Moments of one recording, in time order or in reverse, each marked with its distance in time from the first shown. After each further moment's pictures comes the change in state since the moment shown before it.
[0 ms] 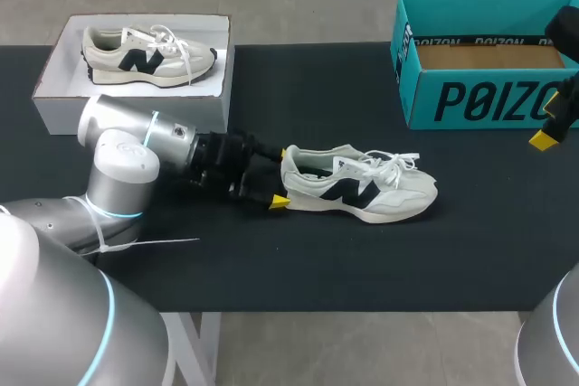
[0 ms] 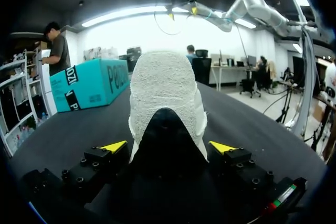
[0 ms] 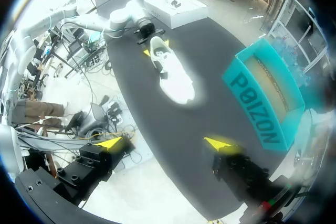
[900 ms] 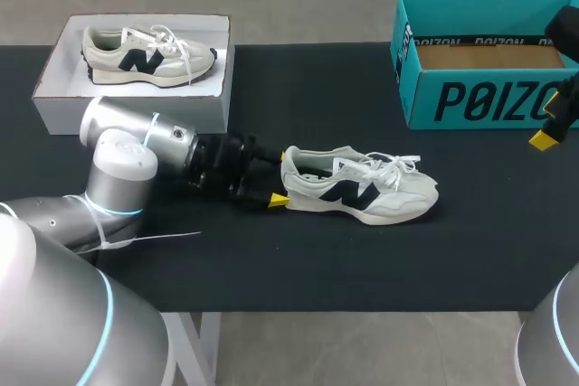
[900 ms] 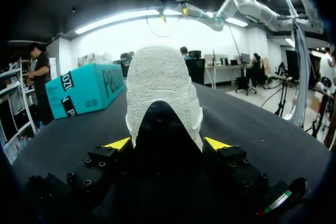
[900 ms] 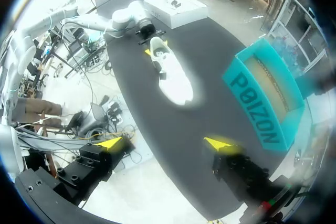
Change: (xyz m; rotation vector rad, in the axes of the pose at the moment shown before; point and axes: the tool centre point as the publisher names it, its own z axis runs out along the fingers) left arm 0.000 0.004 0.001 0.025 0.036 0.062; right arm 0.000 0.000 0.000 0.000 0.000 0.000
